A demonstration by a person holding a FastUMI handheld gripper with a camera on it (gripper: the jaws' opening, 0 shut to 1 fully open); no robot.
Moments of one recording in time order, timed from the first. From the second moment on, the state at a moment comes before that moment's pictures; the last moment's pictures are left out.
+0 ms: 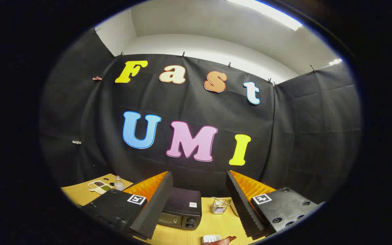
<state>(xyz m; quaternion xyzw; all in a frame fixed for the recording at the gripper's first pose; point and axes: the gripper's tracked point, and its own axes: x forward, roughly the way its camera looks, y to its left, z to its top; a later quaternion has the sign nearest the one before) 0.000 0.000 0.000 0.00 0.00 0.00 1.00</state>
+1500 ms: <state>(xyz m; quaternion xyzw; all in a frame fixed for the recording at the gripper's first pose) 0.028 0.088 -0.074 0.04 0.06 0.03 1.00</state>
